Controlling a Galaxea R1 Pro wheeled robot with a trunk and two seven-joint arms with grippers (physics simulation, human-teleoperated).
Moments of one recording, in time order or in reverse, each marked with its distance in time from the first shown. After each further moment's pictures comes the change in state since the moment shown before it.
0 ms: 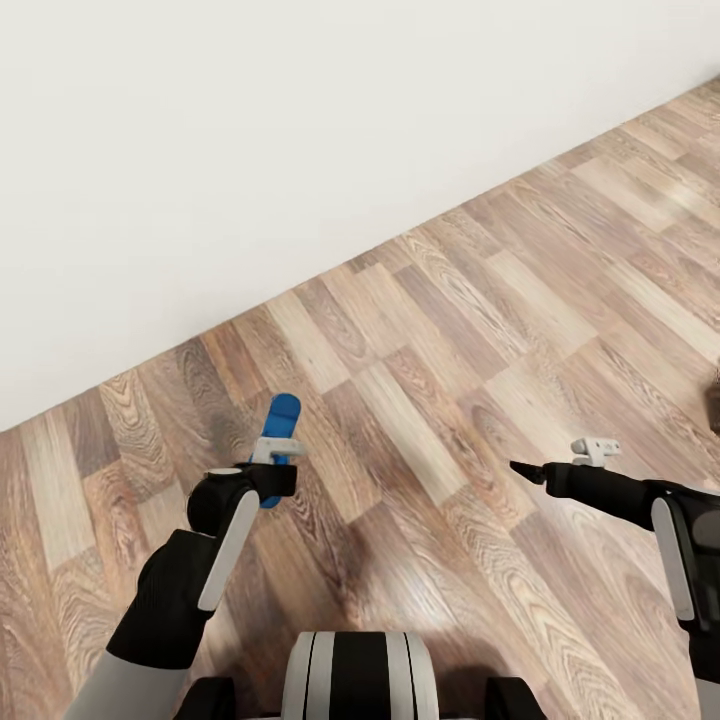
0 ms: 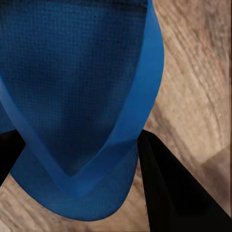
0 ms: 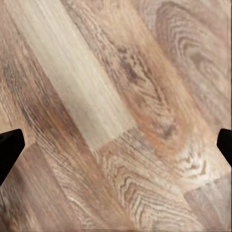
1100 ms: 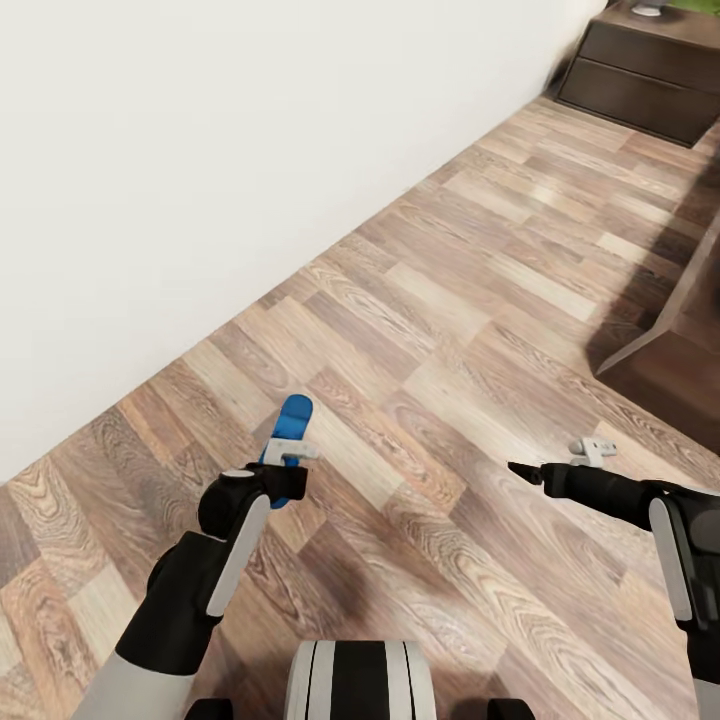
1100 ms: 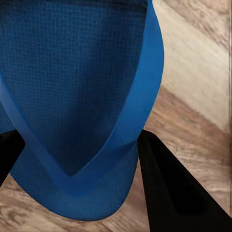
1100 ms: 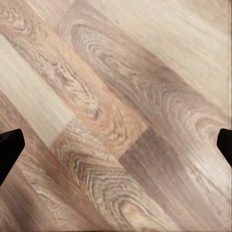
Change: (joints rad) left arm 0.001 -0.010 -0.051 -0.003 -0.013 0.004 0.002; right arm 0.001 0.003 0.006 0.000 0.000 0.002 0.000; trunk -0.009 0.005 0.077
